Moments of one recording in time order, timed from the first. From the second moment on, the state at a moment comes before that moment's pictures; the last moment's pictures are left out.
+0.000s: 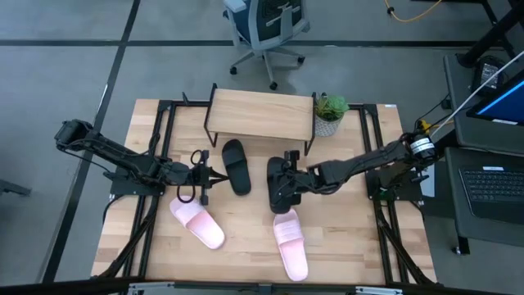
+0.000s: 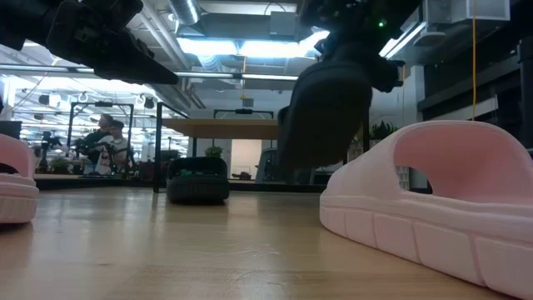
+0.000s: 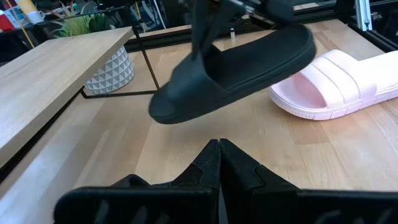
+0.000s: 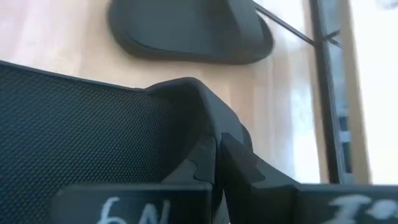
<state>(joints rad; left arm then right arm) -0.28 0.92 0.33 0.24 -0.41 0.04 0.23 1.67 1.15 -0.44 0.54 -0.14</state>
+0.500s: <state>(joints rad) -0.28 0.92 0.33 0.25 -0.41 0.04 0.28 1.50 1.15 -0.43 0.66 -0.15</state>
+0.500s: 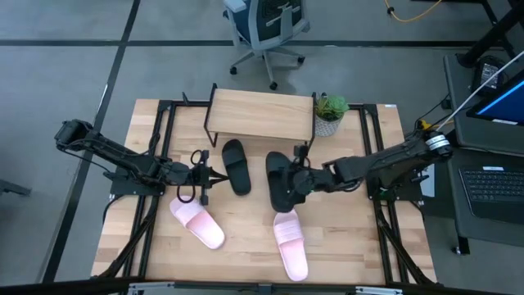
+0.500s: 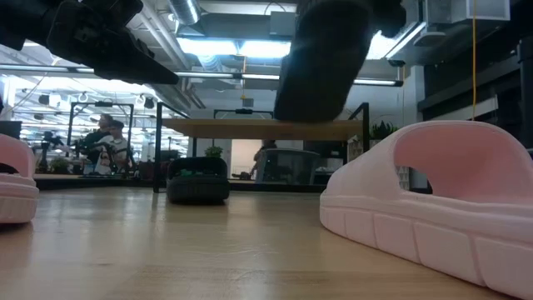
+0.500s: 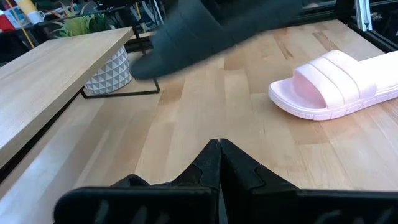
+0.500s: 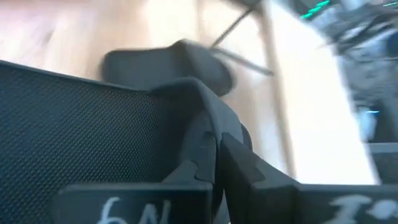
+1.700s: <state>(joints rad) -0.28 0.92 0.33 0.25 -0.41 0.04 -0.03 1.44 1.40 -0.69 0.65 -0.51</state>
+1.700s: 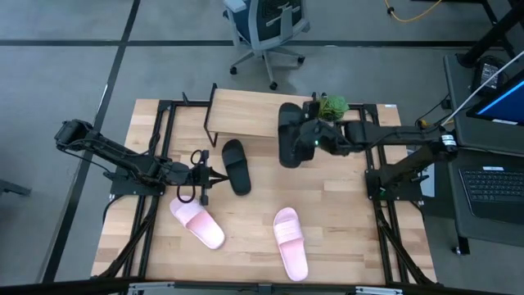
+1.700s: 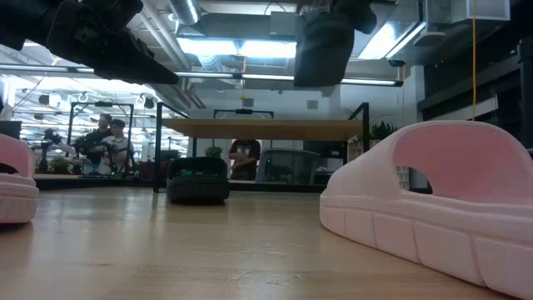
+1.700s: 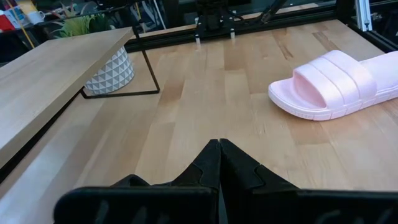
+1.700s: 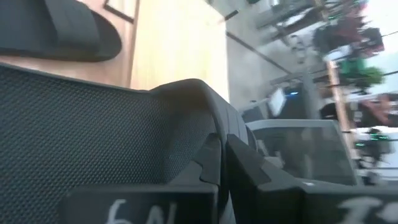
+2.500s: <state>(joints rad) -0.28 0.92 0.33 0.25 -0.41 0.04 -0.22 1.44 1.37 -0.68 0.54 -0.53</state>
